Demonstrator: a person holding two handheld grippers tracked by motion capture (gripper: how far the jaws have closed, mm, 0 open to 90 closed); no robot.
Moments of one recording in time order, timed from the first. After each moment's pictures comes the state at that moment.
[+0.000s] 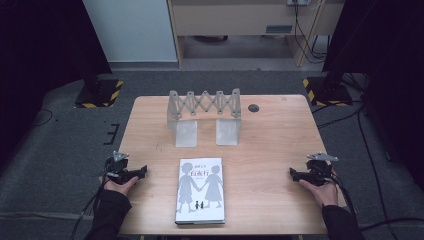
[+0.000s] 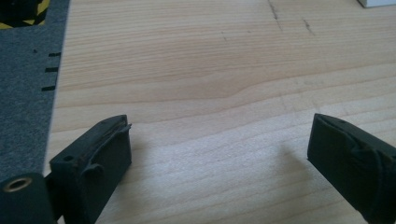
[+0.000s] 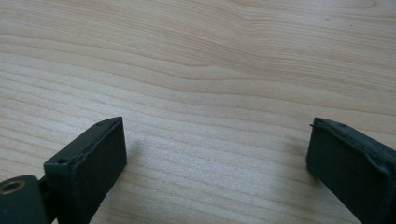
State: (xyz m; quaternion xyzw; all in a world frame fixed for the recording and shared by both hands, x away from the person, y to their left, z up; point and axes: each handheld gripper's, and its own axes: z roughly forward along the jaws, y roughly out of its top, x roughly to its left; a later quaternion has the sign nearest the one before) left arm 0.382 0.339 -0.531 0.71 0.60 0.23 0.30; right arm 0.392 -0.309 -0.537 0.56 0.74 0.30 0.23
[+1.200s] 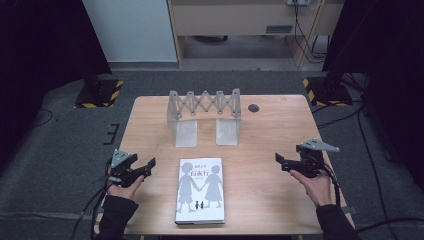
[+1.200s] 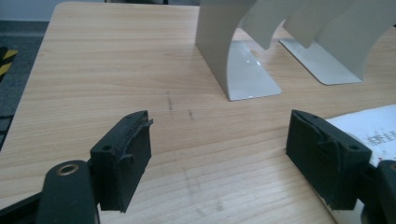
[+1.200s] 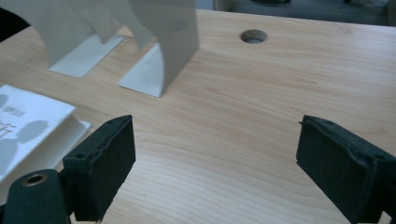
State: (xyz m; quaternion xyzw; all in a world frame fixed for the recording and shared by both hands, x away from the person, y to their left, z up) left arm 0.350 0.291 -0.476 0.67 0.54 0.25 0.45; right arm 0.375 -0.249 -0.443 0.49 0.72 0.43 0.22
